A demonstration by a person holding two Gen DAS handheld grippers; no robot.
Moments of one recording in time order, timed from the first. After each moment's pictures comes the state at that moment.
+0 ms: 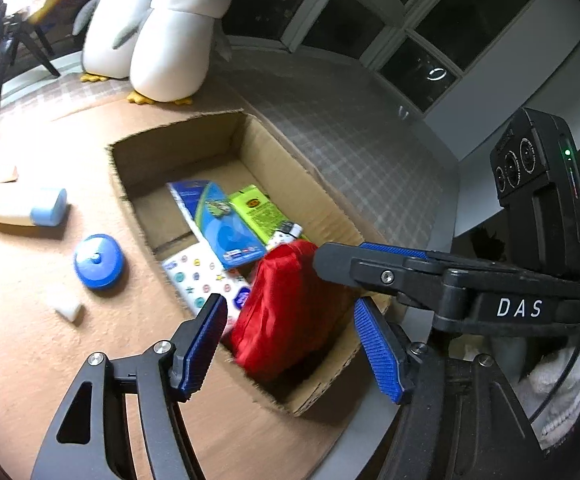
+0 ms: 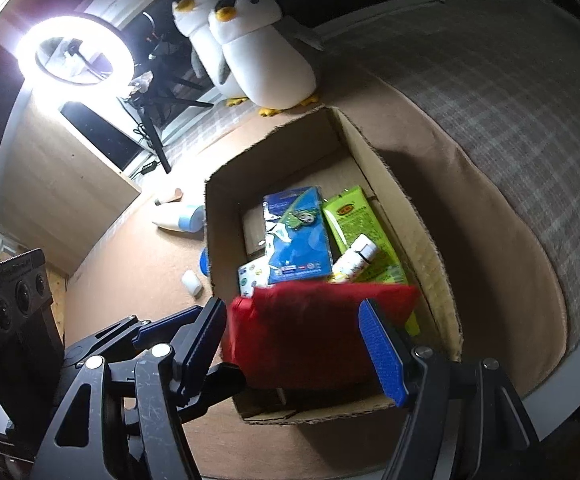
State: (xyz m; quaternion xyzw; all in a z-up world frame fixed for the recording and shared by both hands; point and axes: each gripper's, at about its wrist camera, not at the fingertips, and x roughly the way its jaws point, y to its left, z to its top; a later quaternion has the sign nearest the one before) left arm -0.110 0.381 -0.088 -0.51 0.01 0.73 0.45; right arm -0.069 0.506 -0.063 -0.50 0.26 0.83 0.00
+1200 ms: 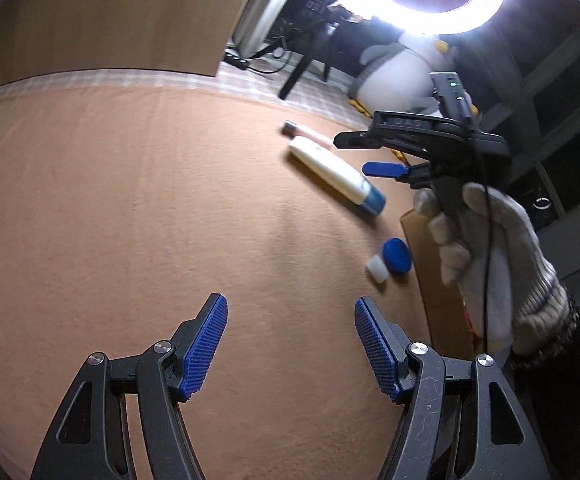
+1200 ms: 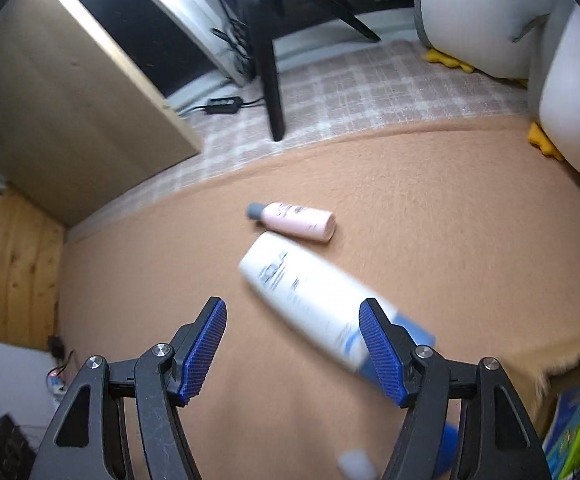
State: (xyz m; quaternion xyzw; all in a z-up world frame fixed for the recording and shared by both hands) left arm -0.172 0.087 -0.112 -0.53 -0.14 0.81 0.21; right arm -0.338 0.313 -0.125 -0.59 0.16 0.79 -0.12
